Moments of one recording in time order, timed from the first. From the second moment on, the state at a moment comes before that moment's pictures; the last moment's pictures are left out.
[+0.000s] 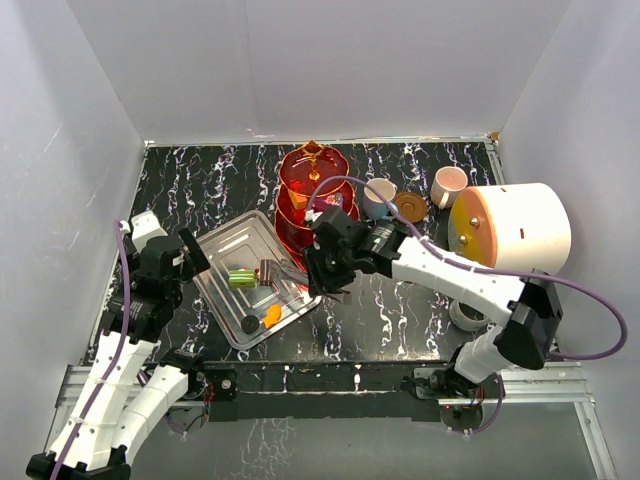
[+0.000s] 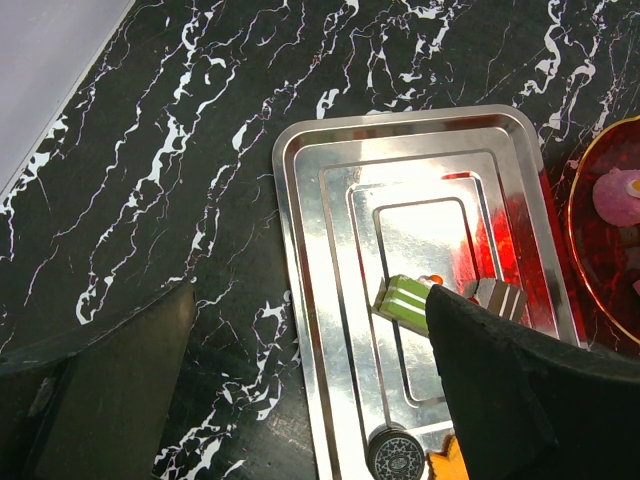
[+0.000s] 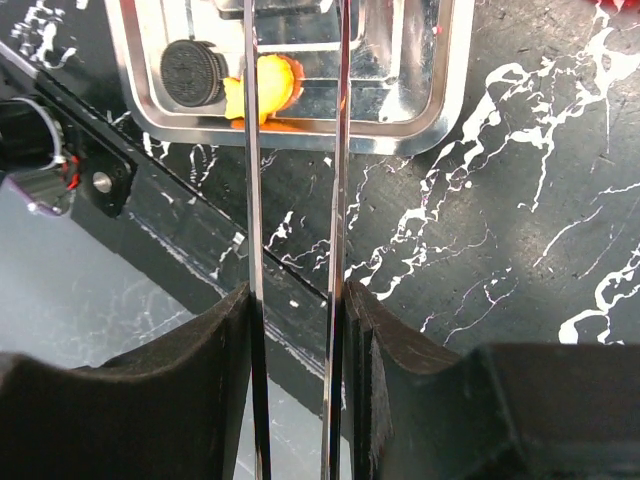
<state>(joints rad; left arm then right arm) -0.29 0.65 0.81 -0.81 -0.56 -0.49 0.95 1.46 1.32 -0.82 -0.15 0.51</state>
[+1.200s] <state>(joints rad) -0.29 0.65 0.81 -0.81 -0.57 -0.49 0.99 1.69 1.33 -0.68 -0.11 0.56</state>
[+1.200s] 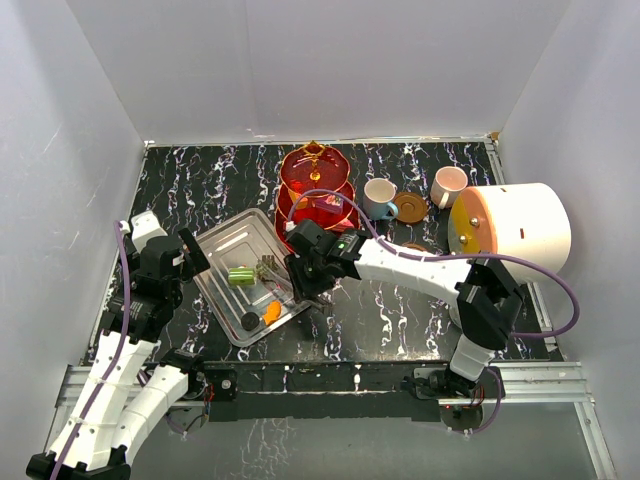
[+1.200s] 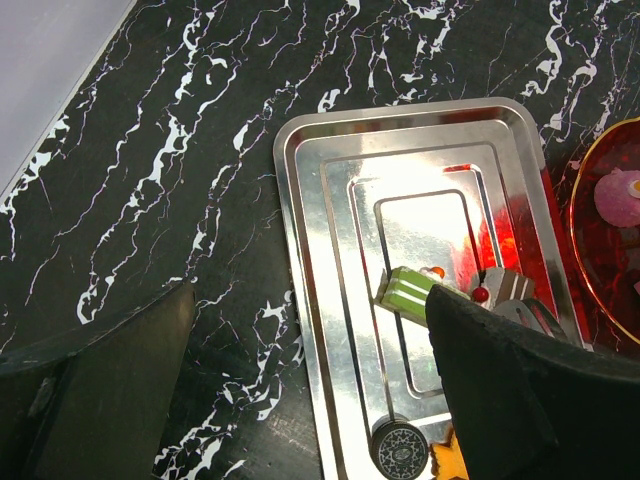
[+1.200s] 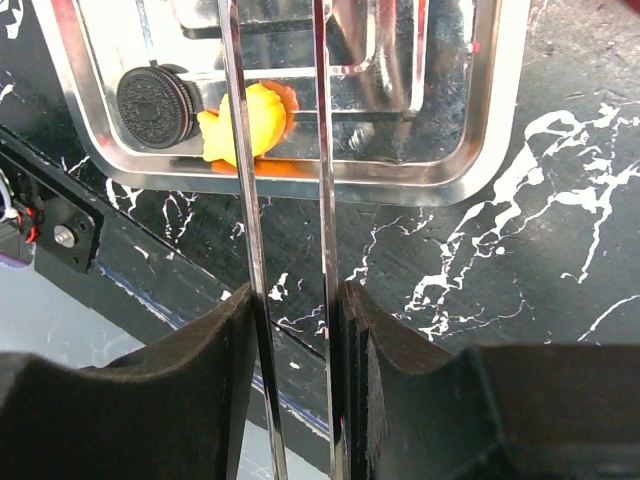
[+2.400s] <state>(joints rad) -0.29 0.65 0.81 -0.81 -0.57 -0.49 0.99 1.69 1.41 -0.83 0.01 0.52</state>
